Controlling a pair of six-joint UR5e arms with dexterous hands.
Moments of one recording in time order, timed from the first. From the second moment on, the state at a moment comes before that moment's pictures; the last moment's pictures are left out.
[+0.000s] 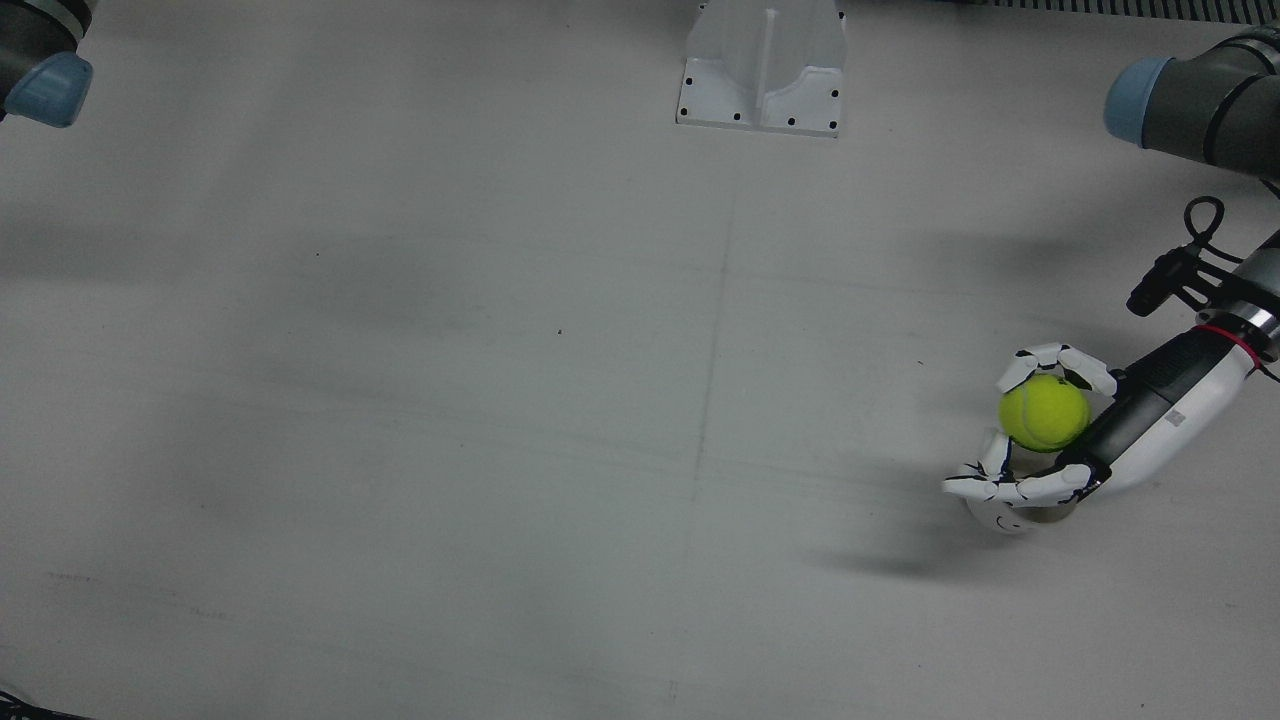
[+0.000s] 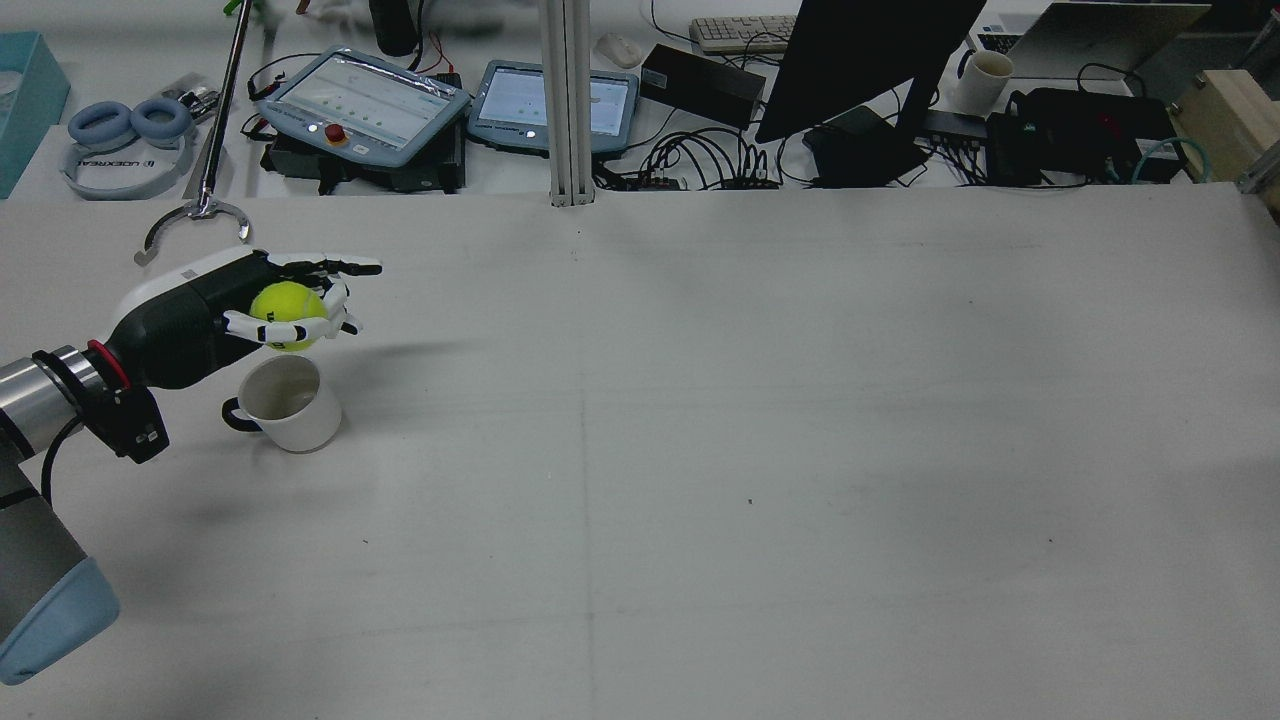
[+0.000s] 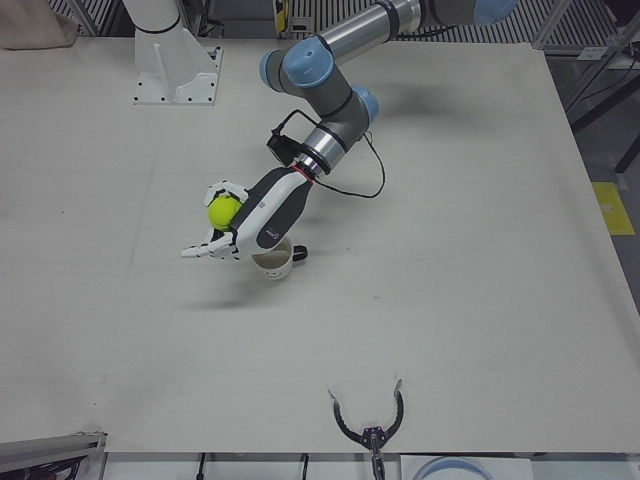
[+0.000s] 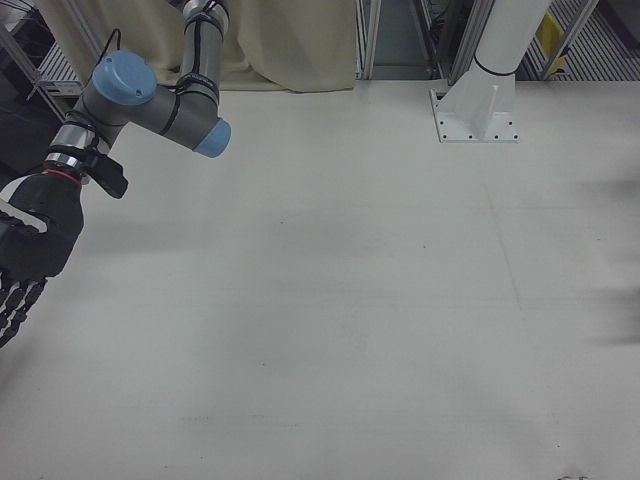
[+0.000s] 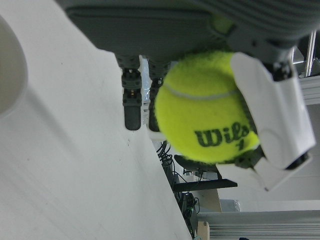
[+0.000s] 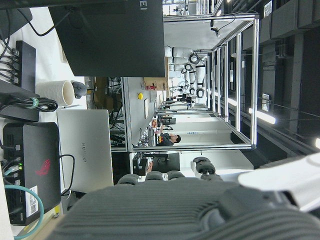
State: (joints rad) left arm -0.82 -1.85 -1.85 0.32 1.51 0.32; right arm 1.49 -1.43 1.46 -3.32 -1.41 0.08
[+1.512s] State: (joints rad) left arm -0.89 -1.80 -1.88 0.29 1.51 0.31; right arm 1.49 -1.43 1.46 -3.32 -1.41 0.08
